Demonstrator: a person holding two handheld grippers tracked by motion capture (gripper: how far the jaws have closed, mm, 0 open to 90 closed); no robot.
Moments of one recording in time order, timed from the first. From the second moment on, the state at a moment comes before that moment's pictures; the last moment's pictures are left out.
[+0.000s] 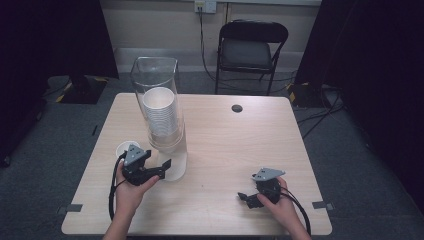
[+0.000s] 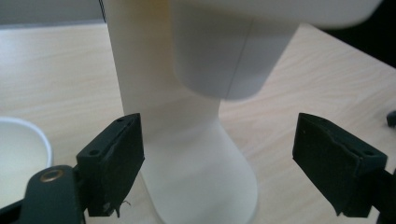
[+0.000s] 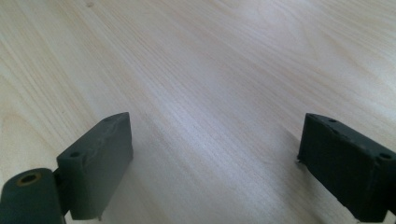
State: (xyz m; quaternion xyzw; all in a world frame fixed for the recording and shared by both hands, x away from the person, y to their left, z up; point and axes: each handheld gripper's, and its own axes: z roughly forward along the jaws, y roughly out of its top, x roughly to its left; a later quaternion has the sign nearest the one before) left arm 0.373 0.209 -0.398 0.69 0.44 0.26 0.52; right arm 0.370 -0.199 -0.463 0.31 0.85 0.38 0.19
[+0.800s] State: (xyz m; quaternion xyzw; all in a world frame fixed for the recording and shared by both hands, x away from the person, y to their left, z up) left arm 0.394 0.188 -0.393 0.65 0.42 0.32 0.54; right arm 0.371 -0.199 -0.463 0.30 0.85 0.38 0.19
